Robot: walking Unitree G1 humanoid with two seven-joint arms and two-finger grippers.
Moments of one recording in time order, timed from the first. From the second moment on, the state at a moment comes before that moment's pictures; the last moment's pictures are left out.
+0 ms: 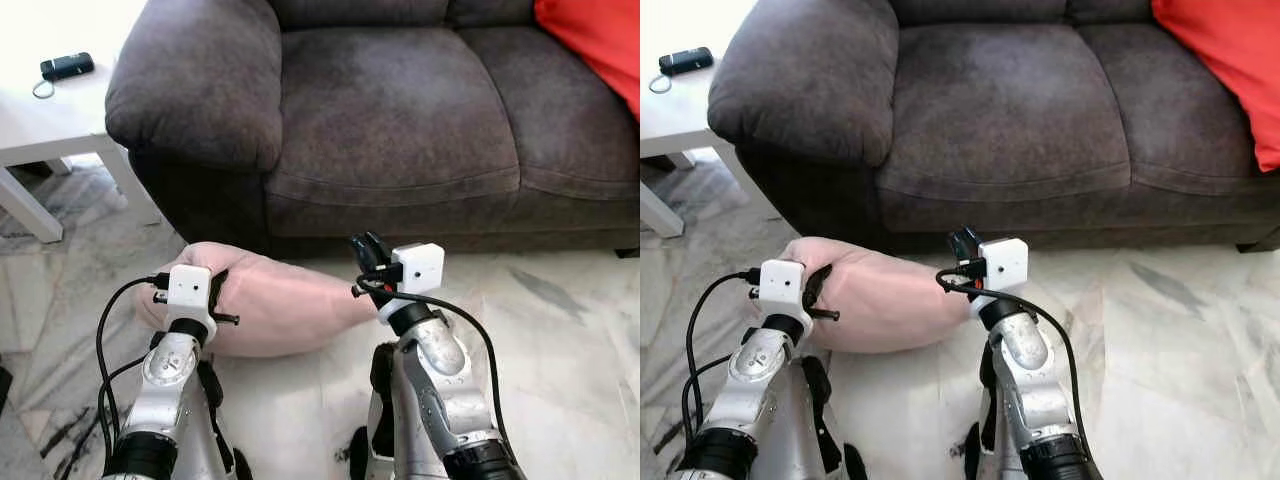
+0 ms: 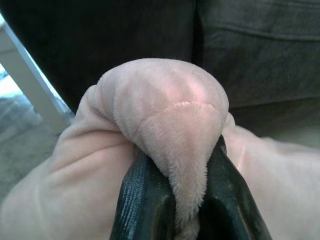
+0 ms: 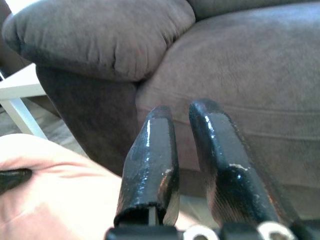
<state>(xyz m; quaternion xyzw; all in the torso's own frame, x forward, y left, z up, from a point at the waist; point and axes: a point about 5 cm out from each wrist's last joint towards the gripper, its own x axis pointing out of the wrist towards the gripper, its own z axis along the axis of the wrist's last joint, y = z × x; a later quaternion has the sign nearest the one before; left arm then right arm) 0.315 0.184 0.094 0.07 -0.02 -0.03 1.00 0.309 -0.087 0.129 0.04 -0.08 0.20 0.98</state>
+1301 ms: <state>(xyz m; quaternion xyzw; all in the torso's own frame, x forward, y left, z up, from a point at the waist) 0.313 0.170 0.105 0.08 -0.04 -0.06 0.99 0.316 -0.077 0.125 0.06 -0.09 0.20 0.97</state>
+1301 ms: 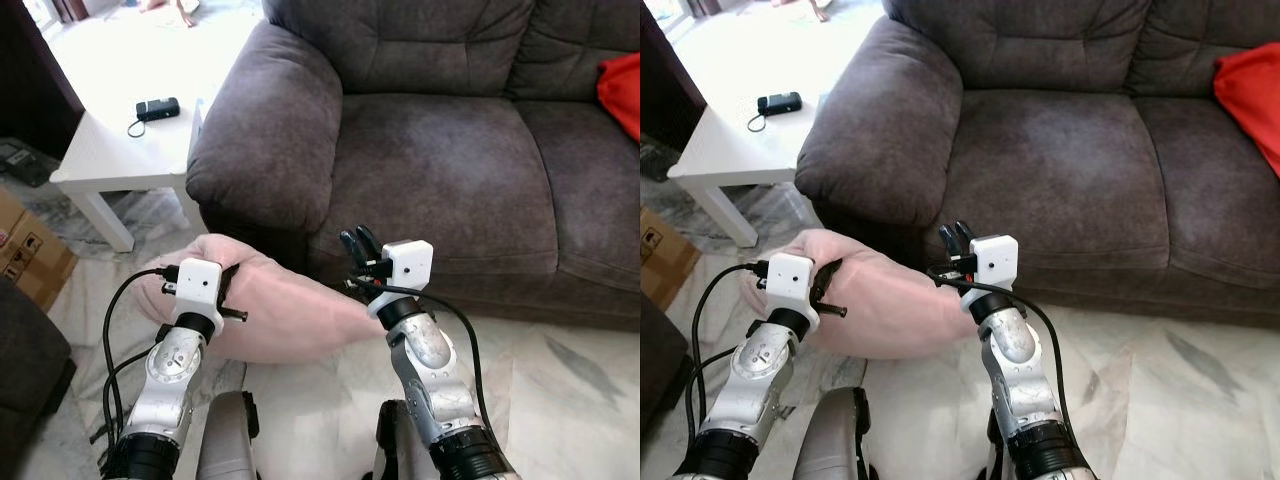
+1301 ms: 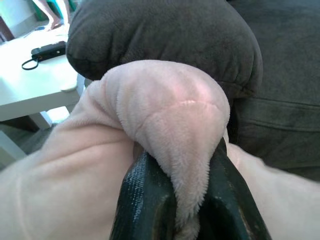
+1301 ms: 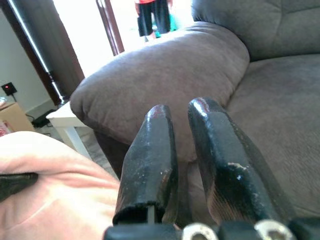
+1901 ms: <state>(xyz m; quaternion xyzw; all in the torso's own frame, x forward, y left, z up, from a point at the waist) 0.313 0.167 0.105 0.07 -0.04 -0.07 0.99 0.316 -0.080 0.127 0.06 -0.10 0.20 0.97</state>
